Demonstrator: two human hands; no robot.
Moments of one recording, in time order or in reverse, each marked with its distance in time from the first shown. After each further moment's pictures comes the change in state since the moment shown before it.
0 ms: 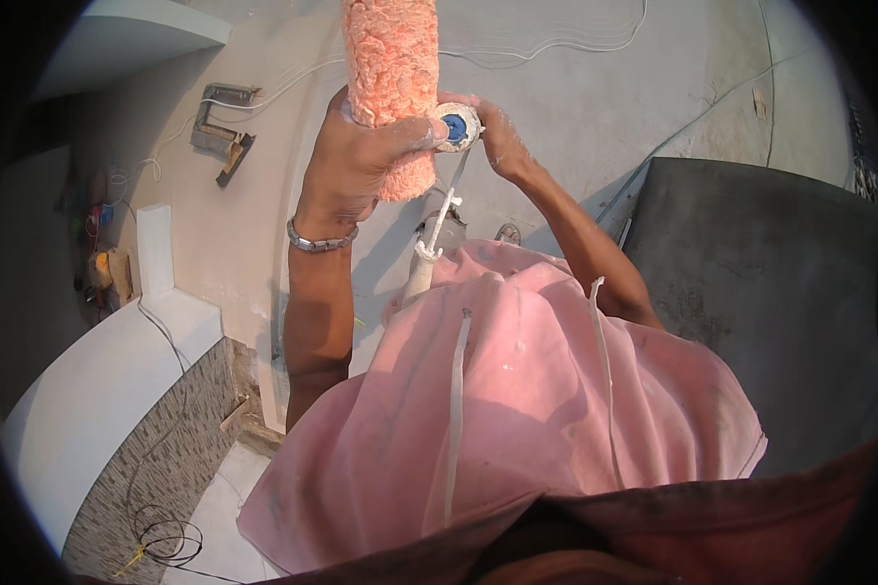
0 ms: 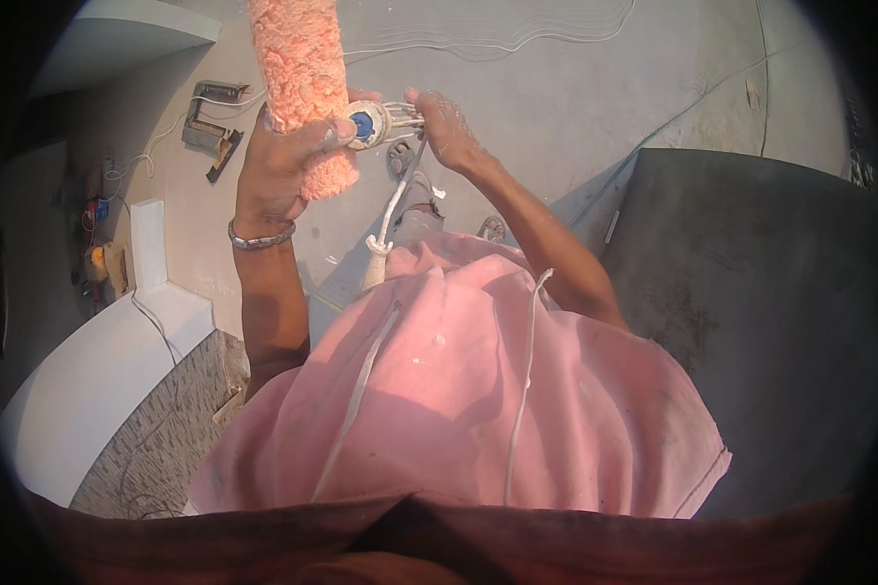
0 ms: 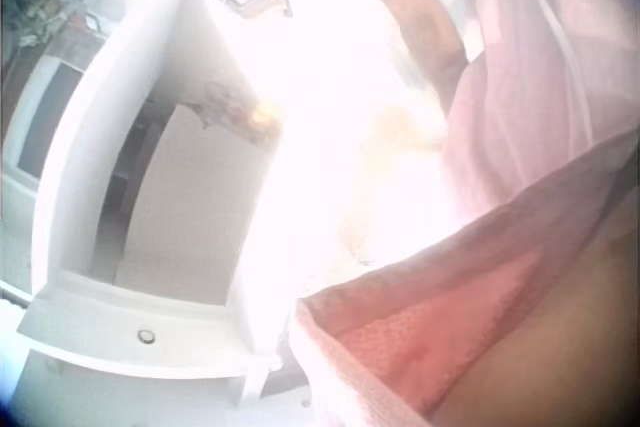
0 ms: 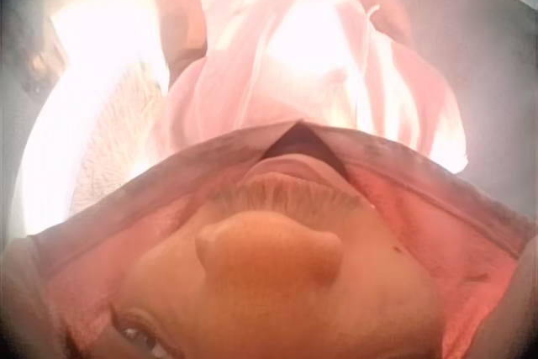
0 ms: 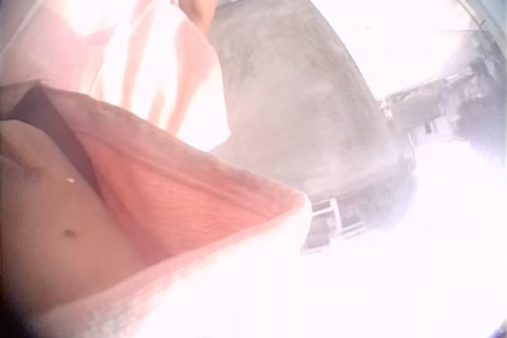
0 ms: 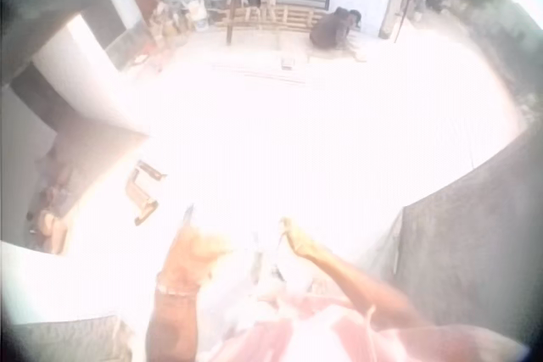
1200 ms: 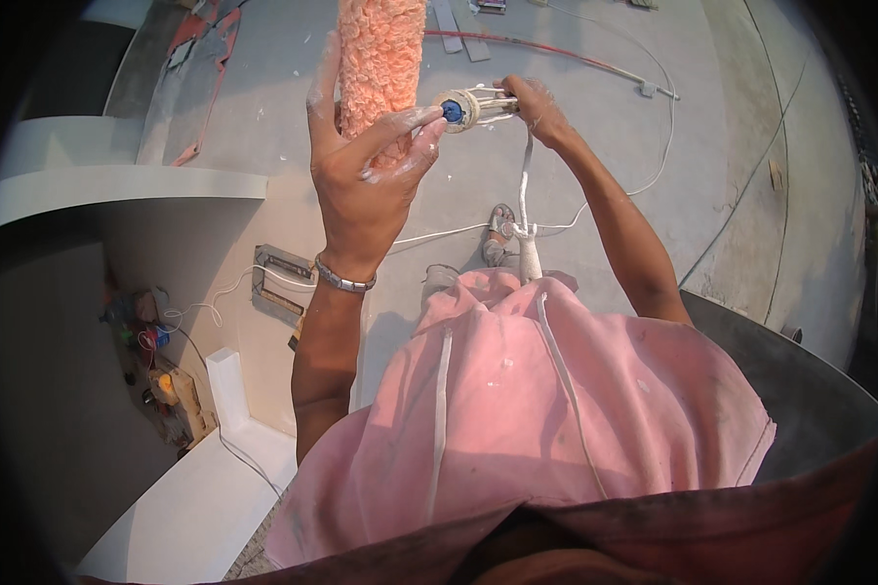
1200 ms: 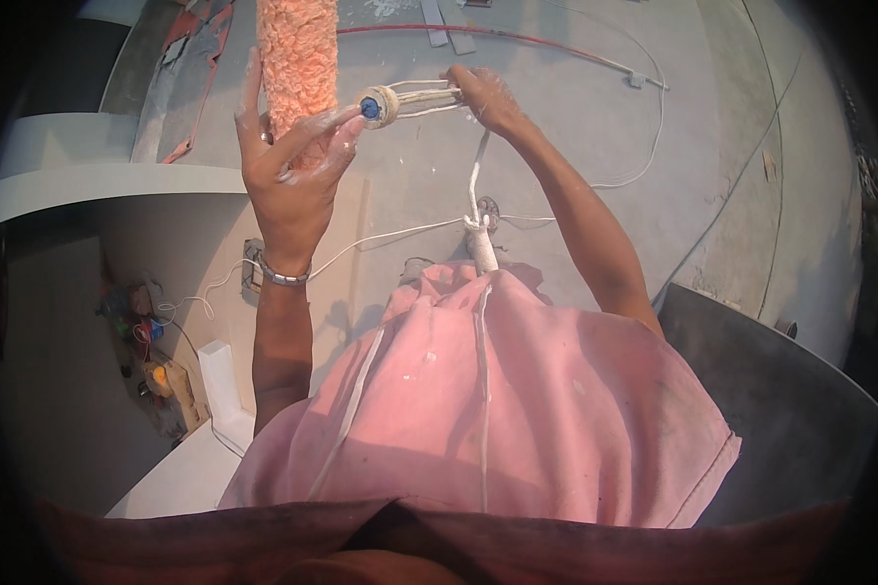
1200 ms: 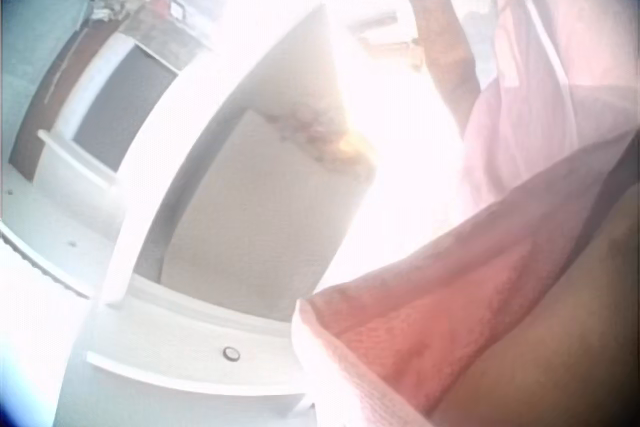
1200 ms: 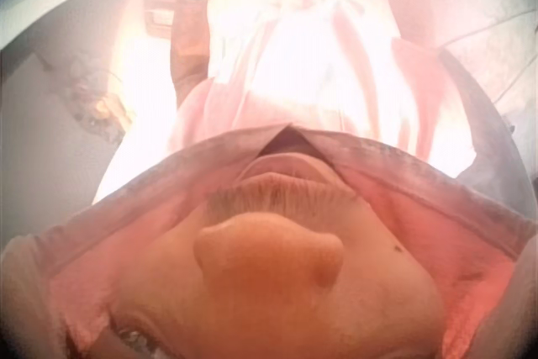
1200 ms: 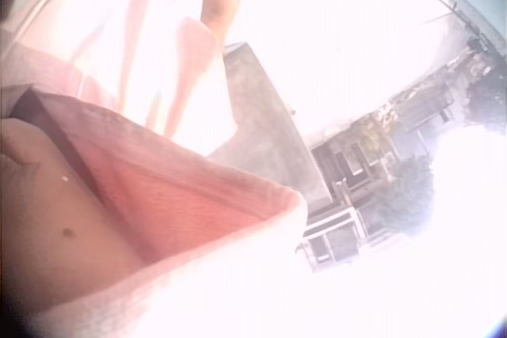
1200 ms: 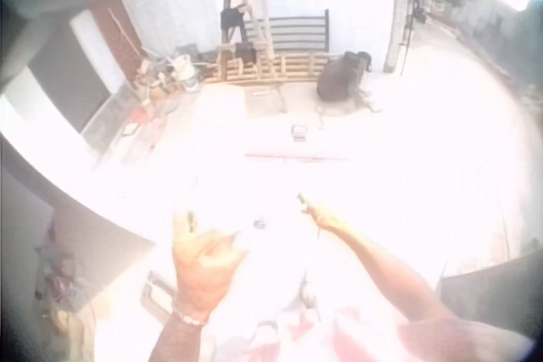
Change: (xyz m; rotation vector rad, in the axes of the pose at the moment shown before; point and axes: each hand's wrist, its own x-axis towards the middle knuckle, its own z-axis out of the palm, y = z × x) left_hand 0.469 0.167 -0.208 1.026 0.326 0.873; right_hand 0.568 -0.149 -0.129 -0.717 0.082 -0.302
